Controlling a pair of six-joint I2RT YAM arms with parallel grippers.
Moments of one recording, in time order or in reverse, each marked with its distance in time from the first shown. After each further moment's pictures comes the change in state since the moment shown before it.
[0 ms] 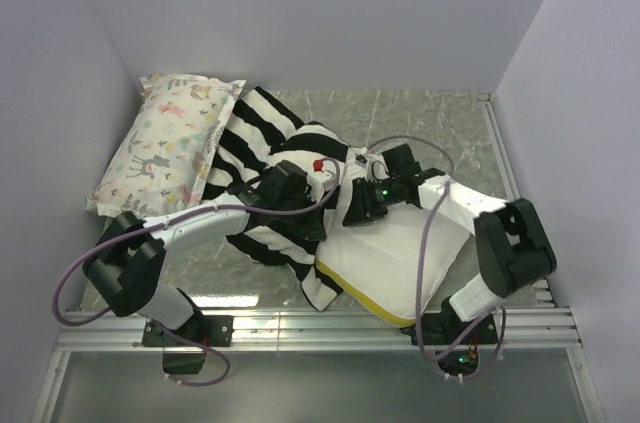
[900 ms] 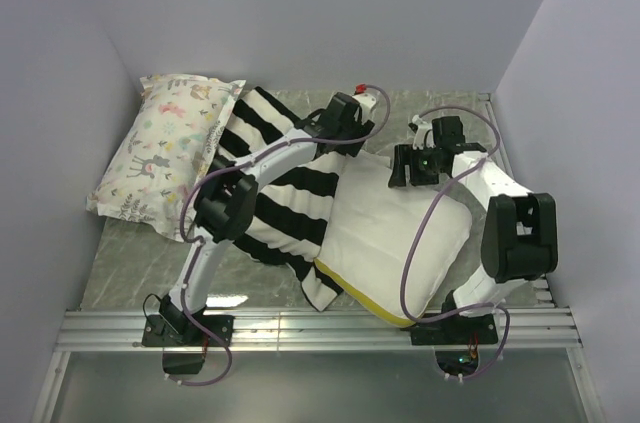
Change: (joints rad) left arm 0.085 0.732 1.014 -0.098 -0.537 0.257; right arm -0.336 0.014 0.219 -0.206 0.354 -0.291
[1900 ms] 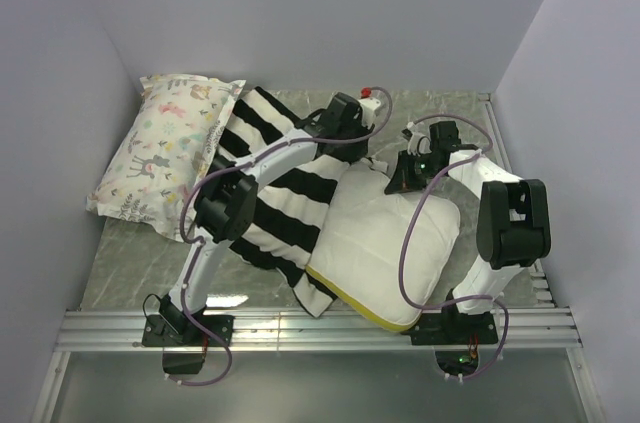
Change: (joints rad) left arm 0.003 0.033 0.035 -0.030 0.278 -0.085; right arm -0.015 0.110 -0.004 0.013 -0.277 0.026
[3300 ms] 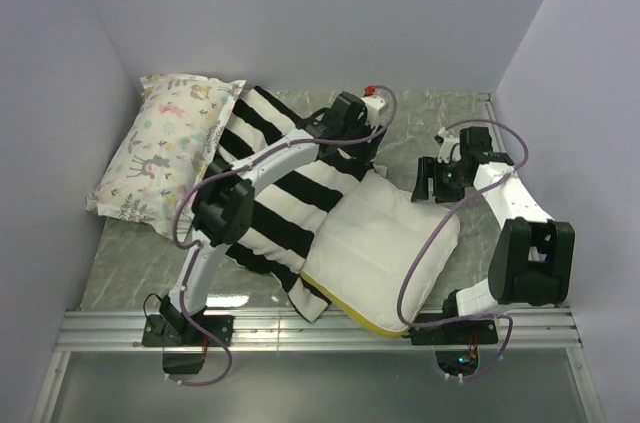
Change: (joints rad) left arm -0.035 -0.077 -0.008 -0.026 -0.103 0.019; right arm -0.117 -0.267 -0.066 -0.197 0.281 -0.076
